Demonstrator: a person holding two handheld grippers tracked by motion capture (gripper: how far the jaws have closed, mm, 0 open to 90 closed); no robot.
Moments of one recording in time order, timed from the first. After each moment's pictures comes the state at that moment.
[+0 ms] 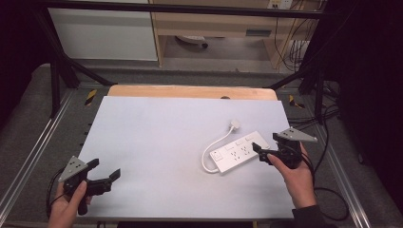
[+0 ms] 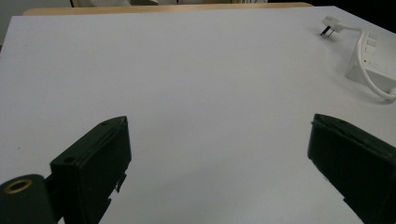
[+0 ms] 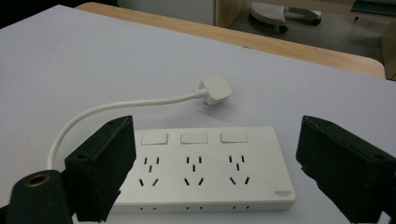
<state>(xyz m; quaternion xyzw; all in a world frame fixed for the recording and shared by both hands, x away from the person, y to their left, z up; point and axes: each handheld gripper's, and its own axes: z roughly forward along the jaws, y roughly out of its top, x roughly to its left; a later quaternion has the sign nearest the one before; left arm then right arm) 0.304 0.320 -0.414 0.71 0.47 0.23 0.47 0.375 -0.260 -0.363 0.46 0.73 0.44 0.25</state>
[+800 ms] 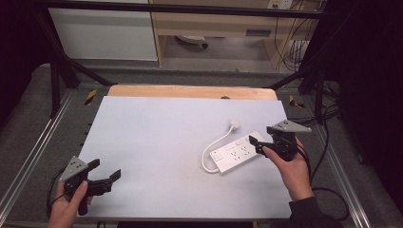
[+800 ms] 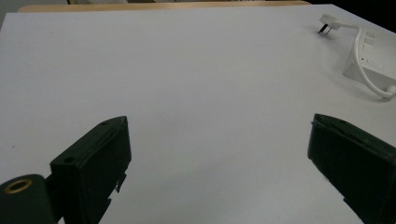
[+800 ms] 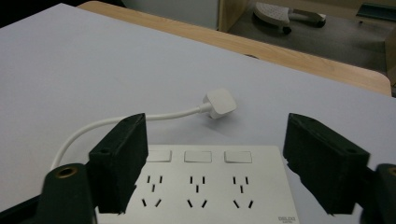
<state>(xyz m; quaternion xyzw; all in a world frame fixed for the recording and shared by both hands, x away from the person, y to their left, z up) 0.304 0.319 -0.415 0.71 0.47 0.23 0.47 0.391 -0.248 -0.348 0.45 0.74 0.43 0.25</state>
